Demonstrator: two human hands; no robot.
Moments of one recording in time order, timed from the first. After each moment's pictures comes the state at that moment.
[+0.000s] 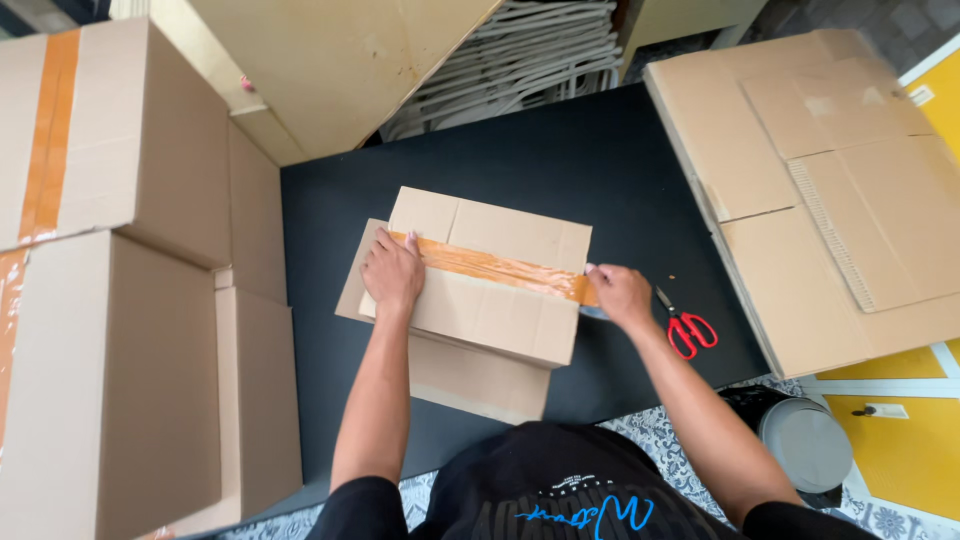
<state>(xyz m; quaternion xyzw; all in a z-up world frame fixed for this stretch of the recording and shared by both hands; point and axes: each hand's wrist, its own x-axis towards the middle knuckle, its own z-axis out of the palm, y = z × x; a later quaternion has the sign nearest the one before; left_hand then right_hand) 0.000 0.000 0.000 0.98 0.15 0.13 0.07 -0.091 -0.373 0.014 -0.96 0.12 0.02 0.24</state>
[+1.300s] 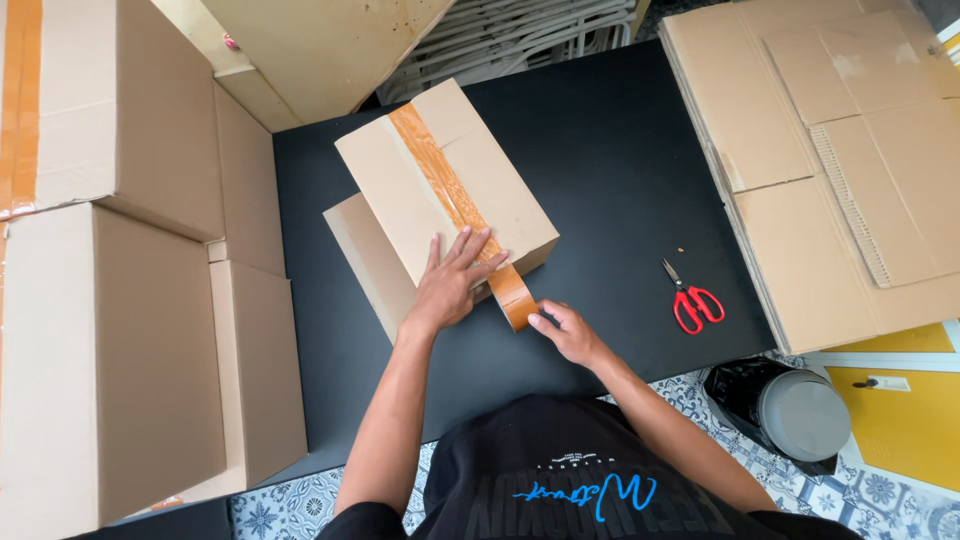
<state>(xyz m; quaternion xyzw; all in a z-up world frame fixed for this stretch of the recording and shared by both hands) -0.081 -0.039 0.069 0.94 -0.29 -0.12 0.15 -0.172 -0.290 -0.021 -0.82 -0.05 0.13 0.56</state>
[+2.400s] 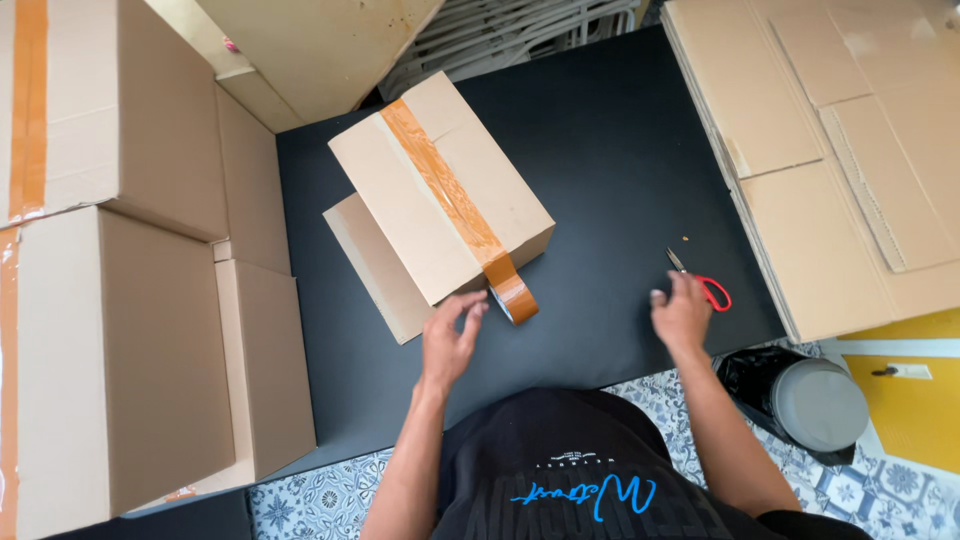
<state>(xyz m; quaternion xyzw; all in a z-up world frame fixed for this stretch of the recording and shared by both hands) -0.173 -0.047 0.060 0.83 -0.11 0.07 0.54 -0.195 -0.451 -0.083 -0.97 0.15 -0.08 0.20</state>
